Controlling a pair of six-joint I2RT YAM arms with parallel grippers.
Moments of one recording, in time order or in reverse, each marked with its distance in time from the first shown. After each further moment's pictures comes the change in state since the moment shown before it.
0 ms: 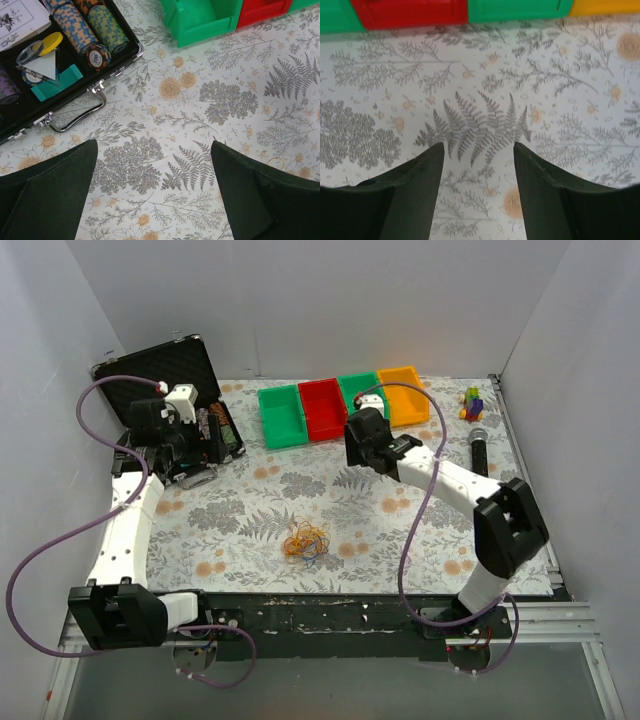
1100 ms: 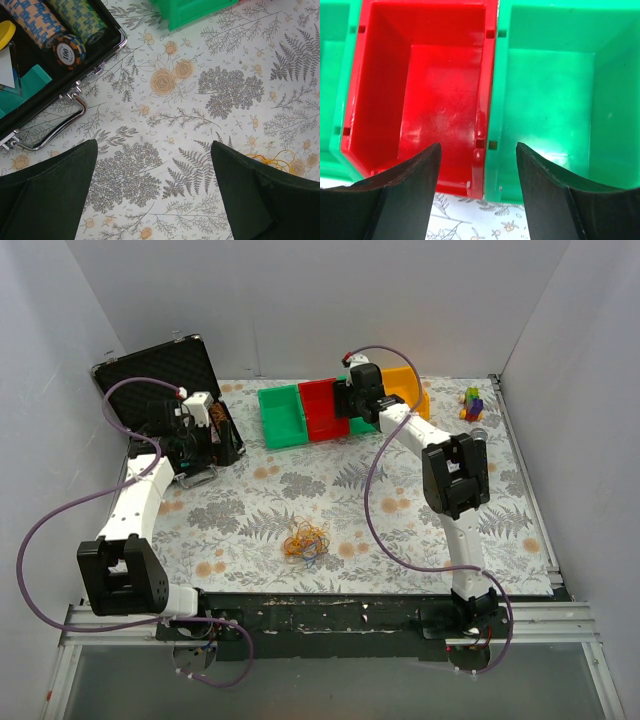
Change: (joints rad) left arm 0.000 0.180 -0.041 0.077 0.099 0.049; right arm -0.204 0.623 0.647 0.181 -0.348 -0.201
